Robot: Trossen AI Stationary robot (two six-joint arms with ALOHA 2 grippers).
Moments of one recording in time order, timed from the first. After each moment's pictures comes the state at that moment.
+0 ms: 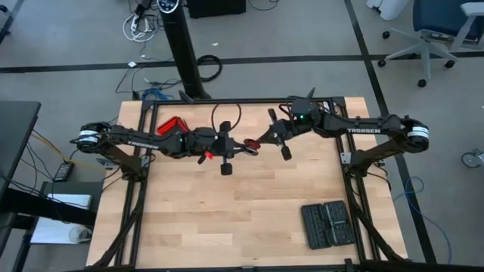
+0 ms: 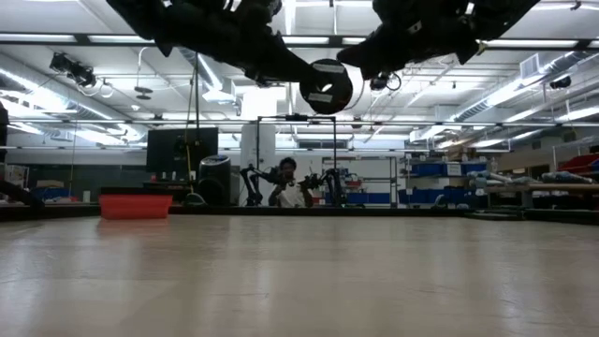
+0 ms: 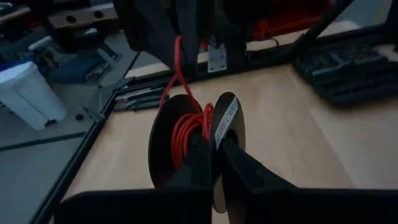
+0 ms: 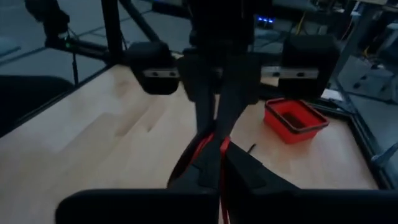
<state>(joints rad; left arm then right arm) 0.06 1.47 0.85 0.34 -0.06 0.24 -0.32 1.29 0.83 0.17 -0.53 -0.32</state>
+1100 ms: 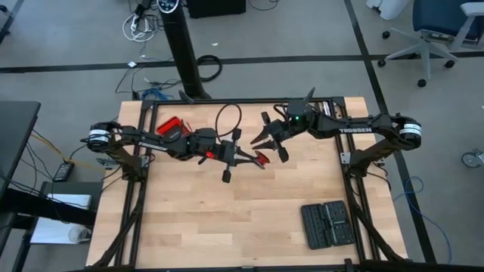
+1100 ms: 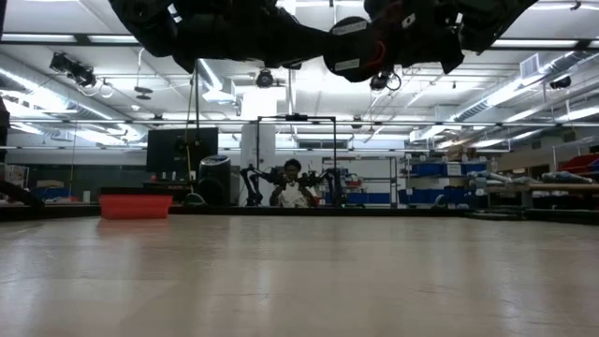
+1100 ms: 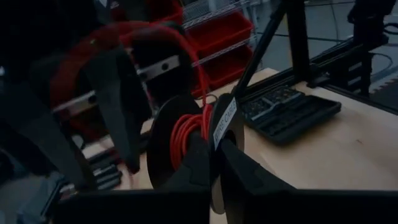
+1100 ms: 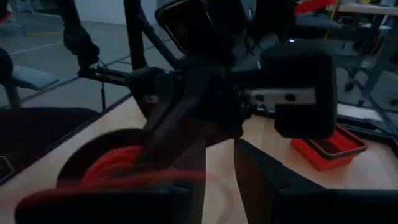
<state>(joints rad) 0.07 1.57 0.85 0.63 0.26 0.39 -0.31 1.39 0.83 0.35 -0.64 -0.21</state>
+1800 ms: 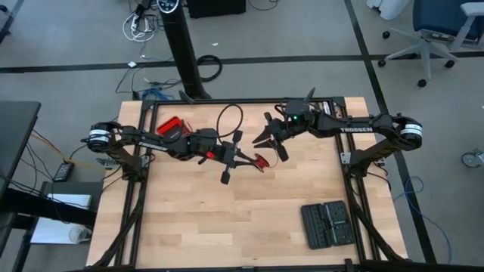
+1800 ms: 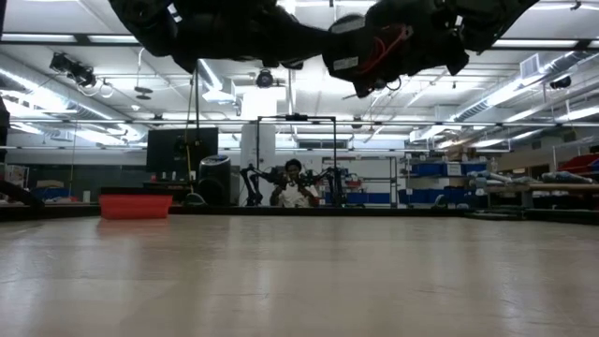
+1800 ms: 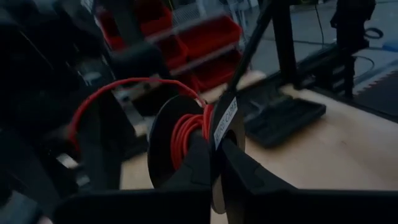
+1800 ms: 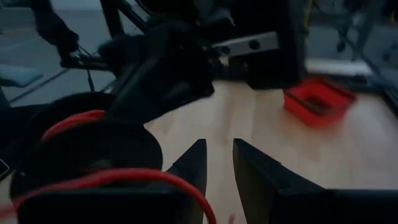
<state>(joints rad) 0.07 1.57 0.85 0.63 0.30 0.39 -0.33 1.38 0.83 0.24 -0.58 -0.17</state>
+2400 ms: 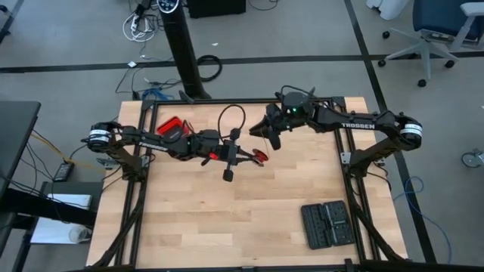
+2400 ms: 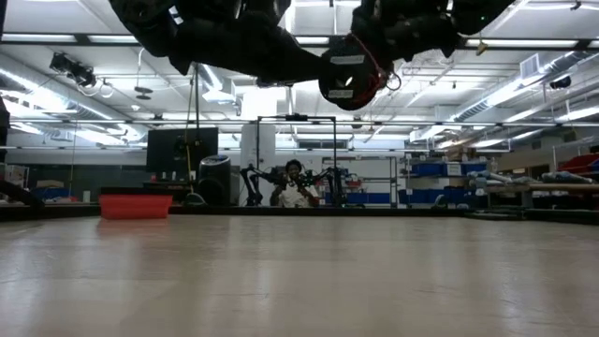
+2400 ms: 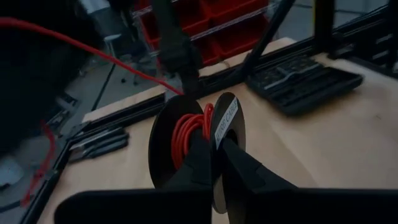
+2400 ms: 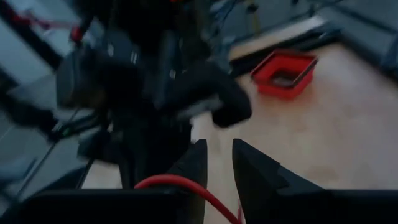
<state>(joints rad) 0.07 1.58 0.85 0.53 0.16 0.36 -0.34 1.39 0.97 0.08 -0.46 0.24</state>
